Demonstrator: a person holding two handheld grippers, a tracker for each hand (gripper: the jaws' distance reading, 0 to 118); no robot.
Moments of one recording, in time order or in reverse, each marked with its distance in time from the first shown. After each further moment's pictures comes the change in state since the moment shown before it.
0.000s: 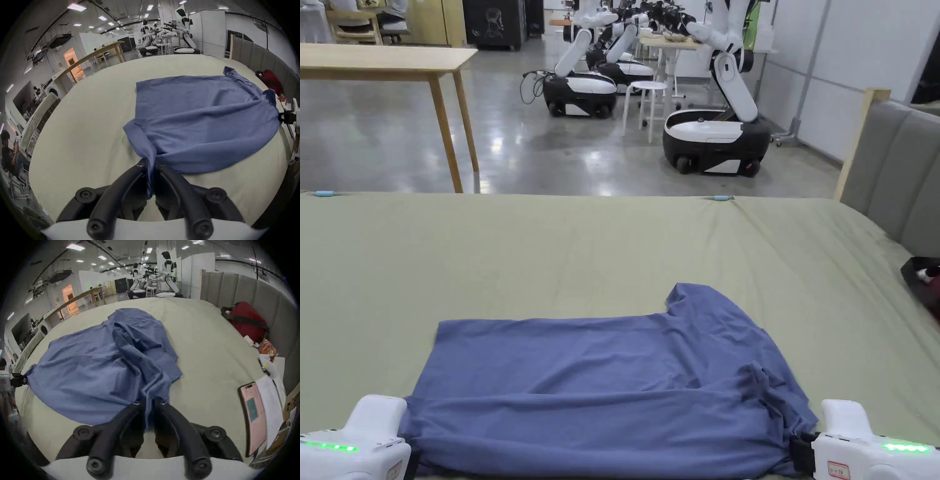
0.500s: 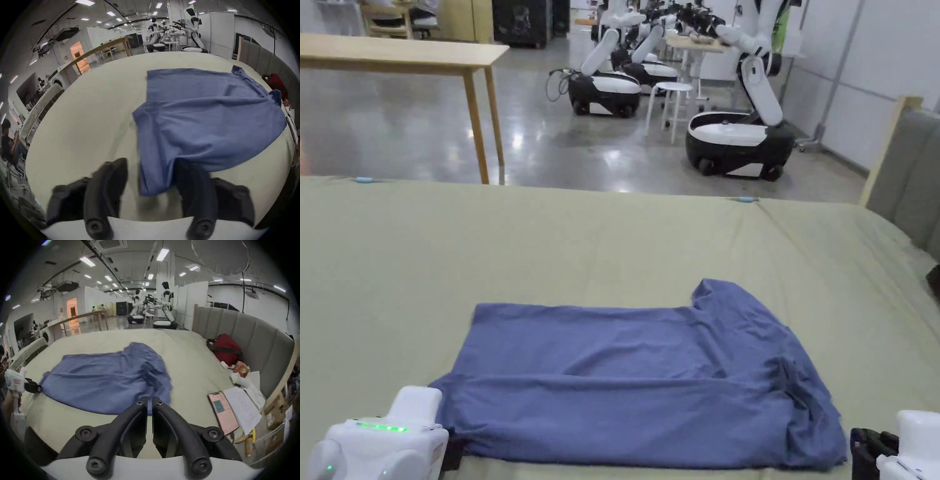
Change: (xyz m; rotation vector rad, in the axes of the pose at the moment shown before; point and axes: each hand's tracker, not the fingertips) left arm -0.023 -0.029 -0.046 -0.031 0.000 0.069; right arm -0.037 -0.031 0.118 0.225 -0.174 0.068
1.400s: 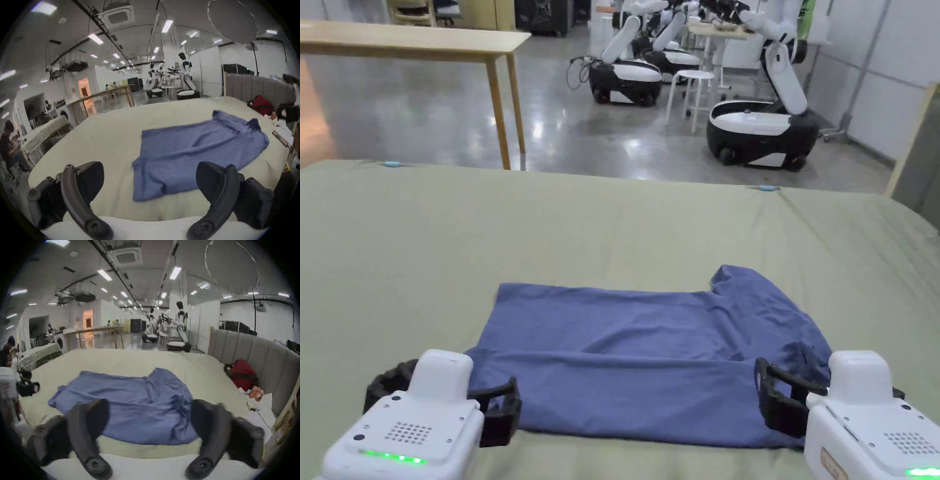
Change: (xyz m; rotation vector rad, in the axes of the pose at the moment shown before) left arm 0.046 -0.040 0.137 0.432 0.058 -0.036; right arm -0.101 0.013 0.038 0.296 0.186 0.058
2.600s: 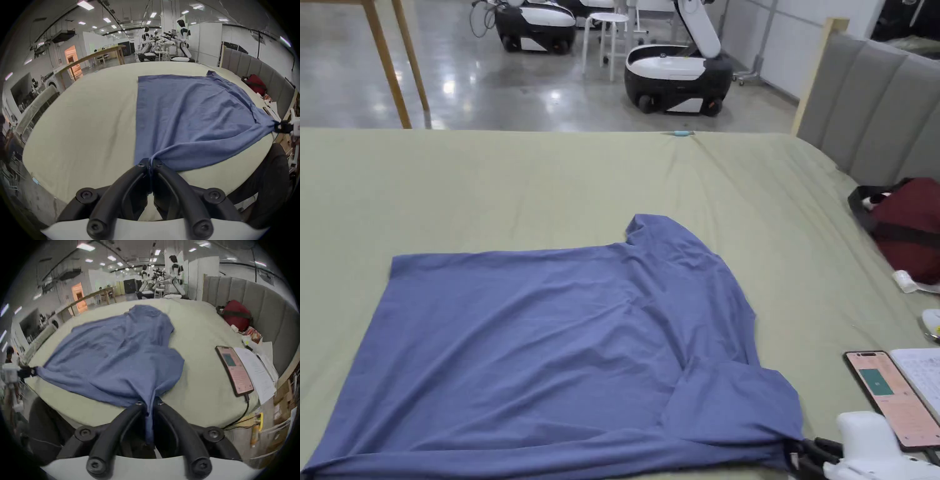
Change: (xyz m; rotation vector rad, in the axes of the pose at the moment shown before) left arm -0.041 -0.031 0.015 -0.341 -0.138 0.048; right arm 0.124 -0.084 0.044 -0.454 0.014 -0.147
